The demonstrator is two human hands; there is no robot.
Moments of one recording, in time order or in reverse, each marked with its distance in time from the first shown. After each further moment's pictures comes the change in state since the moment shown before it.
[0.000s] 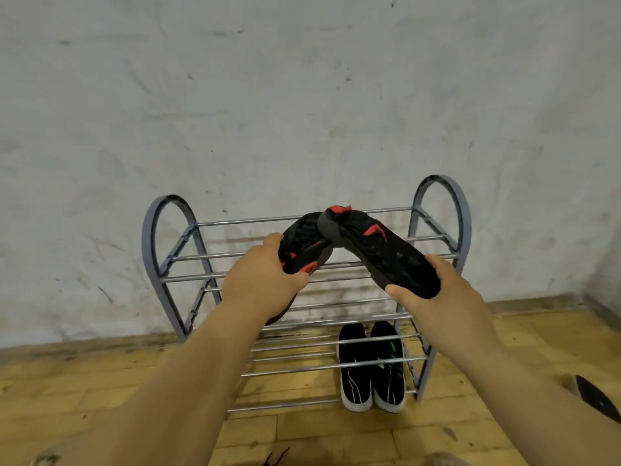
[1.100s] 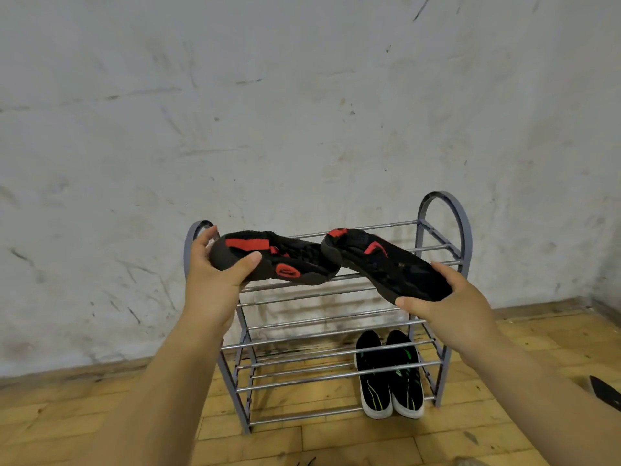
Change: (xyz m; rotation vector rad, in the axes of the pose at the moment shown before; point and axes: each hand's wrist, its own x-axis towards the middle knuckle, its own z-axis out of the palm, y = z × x) left_hand -0.030 -0.052 -0.077 -1.119 0.311 -0.140; right_hand -0.018 -0.014 0.000 0.253 0.032 0.078
